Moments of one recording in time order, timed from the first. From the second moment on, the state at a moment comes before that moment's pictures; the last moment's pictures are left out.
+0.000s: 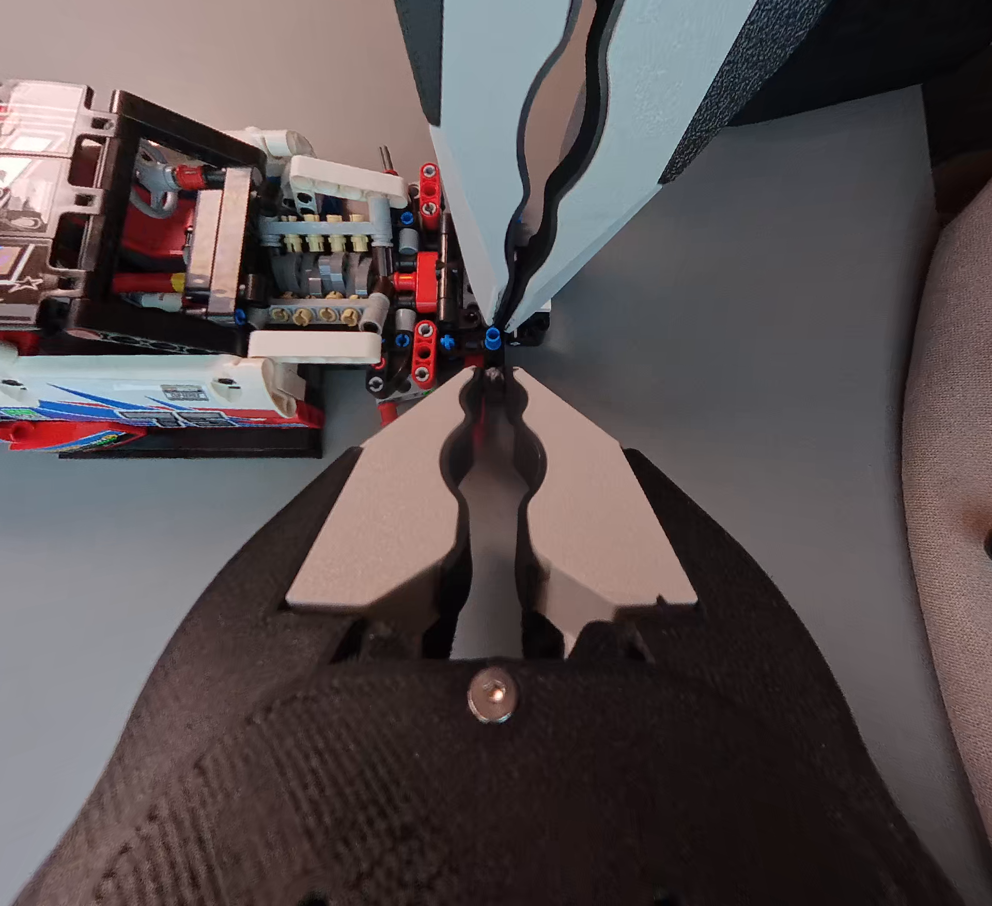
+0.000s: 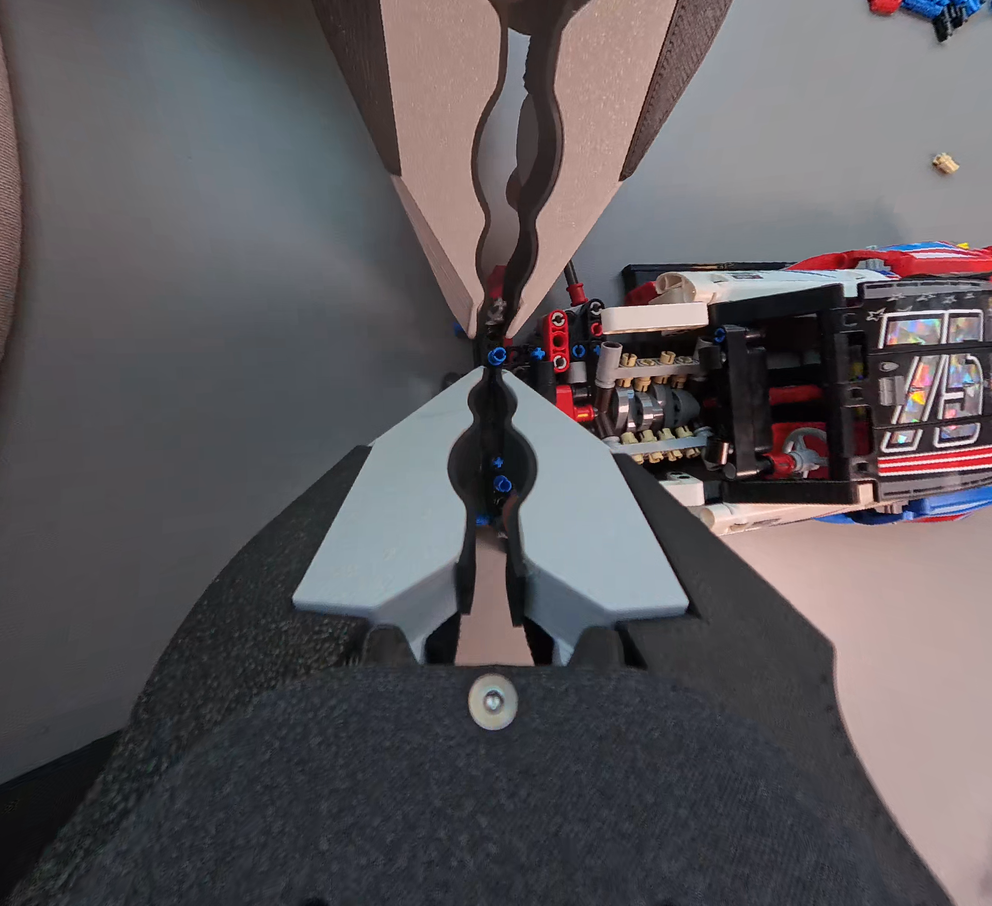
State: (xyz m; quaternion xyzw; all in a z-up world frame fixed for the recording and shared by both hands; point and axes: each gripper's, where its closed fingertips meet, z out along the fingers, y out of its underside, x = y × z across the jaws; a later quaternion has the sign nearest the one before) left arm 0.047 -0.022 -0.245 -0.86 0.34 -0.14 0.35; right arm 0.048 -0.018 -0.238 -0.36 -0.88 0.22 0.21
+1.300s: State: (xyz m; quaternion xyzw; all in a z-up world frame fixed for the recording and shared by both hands) left arm 0.050 -0.015 -0.248 -0.89 0.31 -0.18 0.29; right arm 0.050 -0.011 -0.240 -0.37 -0.90 0.18 0.15
